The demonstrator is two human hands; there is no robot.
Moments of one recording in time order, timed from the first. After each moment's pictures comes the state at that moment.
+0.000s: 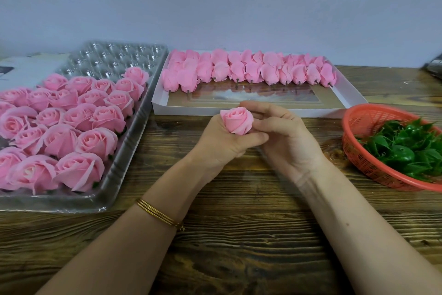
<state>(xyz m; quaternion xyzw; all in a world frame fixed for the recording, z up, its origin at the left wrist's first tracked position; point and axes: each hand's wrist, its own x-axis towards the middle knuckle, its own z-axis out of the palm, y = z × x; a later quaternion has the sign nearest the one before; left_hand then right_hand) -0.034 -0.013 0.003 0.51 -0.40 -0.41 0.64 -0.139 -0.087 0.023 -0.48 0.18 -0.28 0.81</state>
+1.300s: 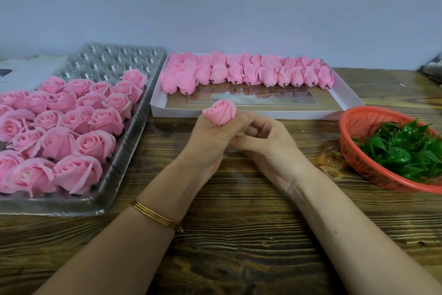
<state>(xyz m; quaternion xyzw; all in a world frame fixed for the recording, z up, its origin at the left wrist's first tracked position) -0.030 -0.014 0.007 0.49 -0.33 -0.39 0.70 -0.135 -0.074 0.012 -0.56 0.19 -0.26 0.77</state>
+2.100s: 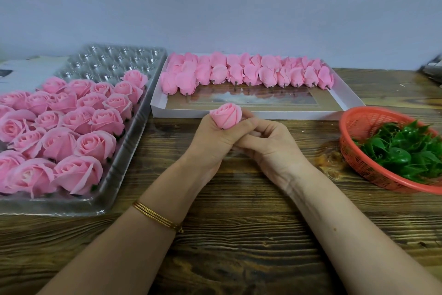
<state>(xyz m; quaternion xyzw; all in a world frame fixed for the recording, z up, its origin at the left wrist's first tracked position) -0.033 -0.013 0.007 0.49 -0.32 -0.41 0.70 -0.133 -0.077 0.007 -0.54 0.22 -0.27 0.77</state>
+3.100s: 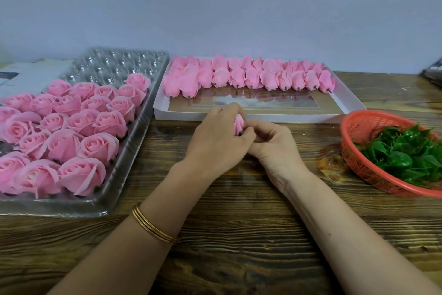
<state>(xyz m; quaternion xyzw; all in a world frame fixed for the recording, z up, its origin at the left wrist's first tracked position) -0.032 -0.010 0.023 0.79 -0.48 -0.07 0.38 -0.132 -0.080 0.006 -0.62 0.25 -0.31 0.68</state>
